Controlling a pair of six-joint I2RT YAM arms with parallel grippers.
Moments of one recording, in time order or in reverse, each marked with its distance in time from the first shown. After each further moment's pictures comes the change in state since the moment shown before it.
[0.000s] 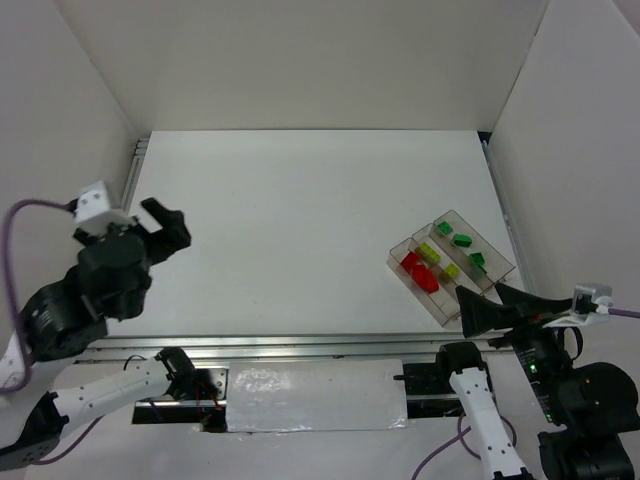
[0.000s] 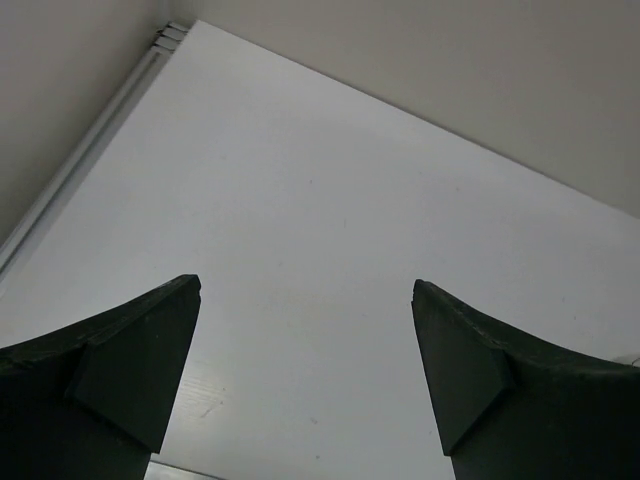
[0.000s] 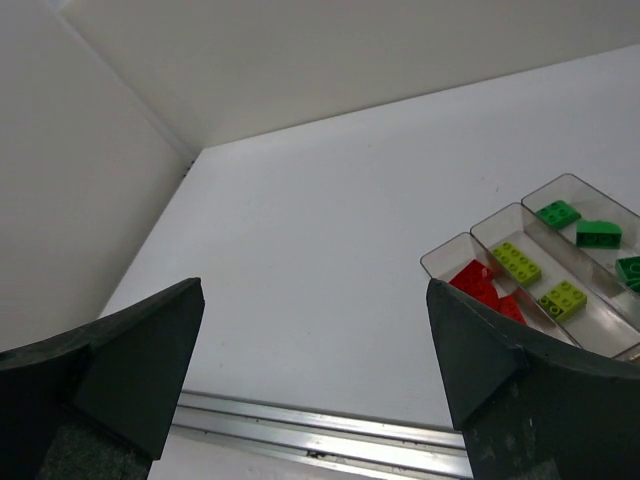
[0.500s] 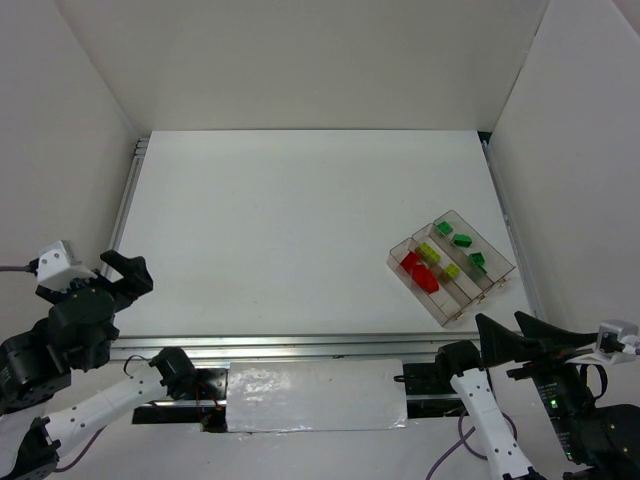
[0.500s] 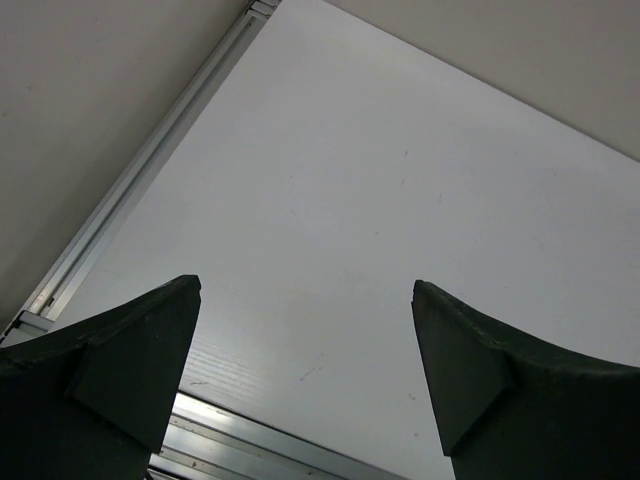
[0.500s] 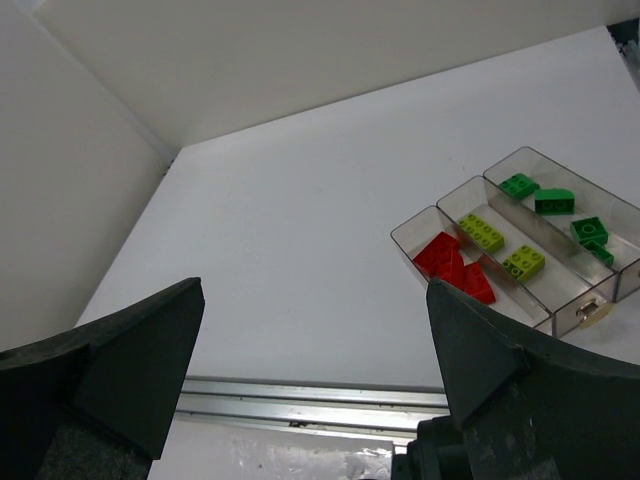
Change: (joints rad) left arm 0.000 -0.345 -0.181 -0.320 -0.114 -0.122; right arm 0.118 -0.077 0.101 -0.202 0.164 -0.005
